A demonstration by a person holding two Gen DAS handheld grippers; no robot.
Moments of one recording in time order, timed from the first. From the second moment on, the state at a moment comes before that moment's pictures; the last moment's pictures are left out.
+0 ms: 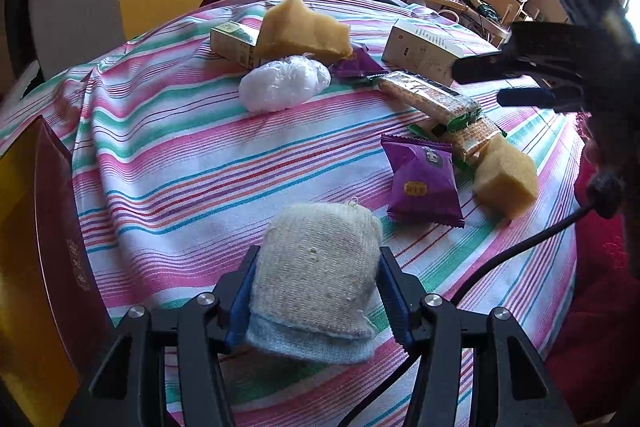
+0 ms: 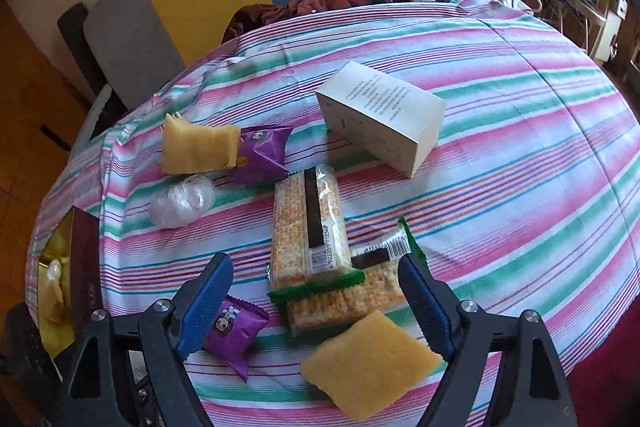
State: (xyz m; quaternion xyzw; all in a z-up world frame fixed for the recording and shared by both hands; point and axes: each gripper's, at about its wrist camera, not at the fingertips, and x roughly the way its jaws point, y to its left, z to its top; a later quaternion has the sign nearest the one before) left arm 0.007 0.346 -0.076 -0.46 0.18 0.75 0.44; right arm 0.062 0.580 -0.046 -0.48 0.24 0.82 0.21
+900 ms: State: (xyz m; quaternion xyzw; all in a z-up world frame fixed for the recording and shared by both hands) left arm 0.015 0.286 -0.023 -0.42 0.13 0.79 0.42; right arm 0.033 0.596 -0.111 -0.53 0.20 0.80 0.18
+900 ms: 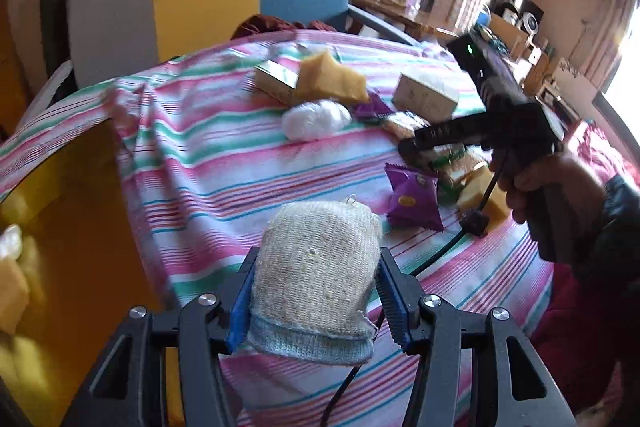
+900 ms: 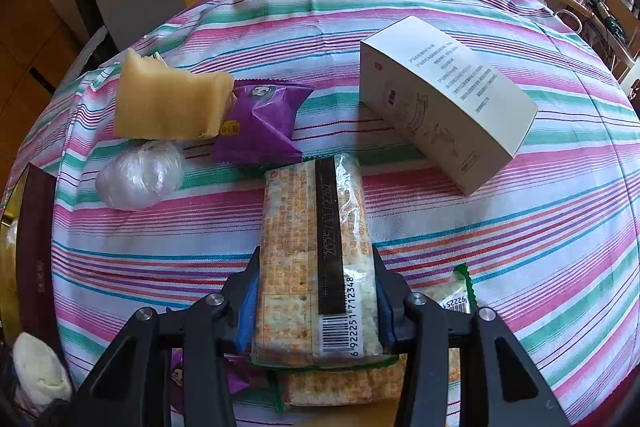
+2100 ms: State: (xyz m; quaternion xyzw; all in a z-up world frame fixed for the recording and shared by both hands) left arm -0.116 0.055 -0.058 -0.48 0.12 0.86 0.11; right arm 0.021 0.581 -0.107 -0.54 0.16 0.81 0.19
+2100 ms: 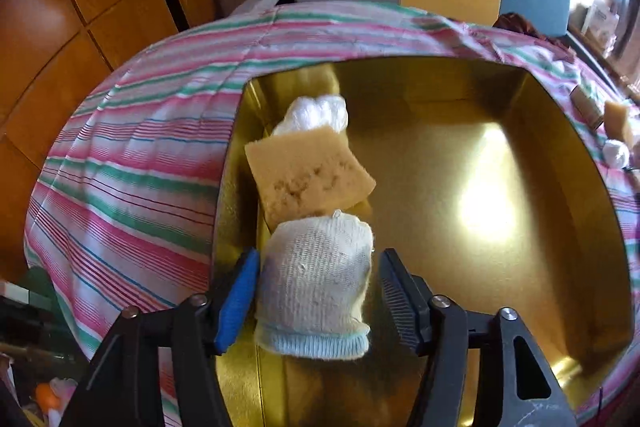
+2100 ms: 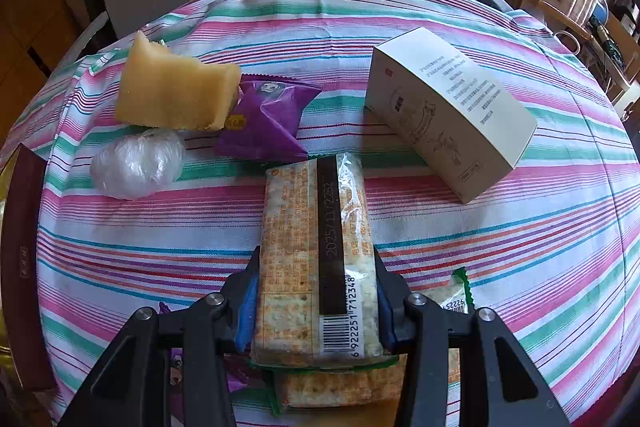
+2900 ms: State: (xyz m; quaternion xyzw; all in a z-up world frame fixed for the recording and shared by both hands) left arm -0.047 0.018 -0.018 -0.40 0.05 0.91 0.08; right arm 0.037 0.577 -0.085 -0.51 0.16 0.82 0.22
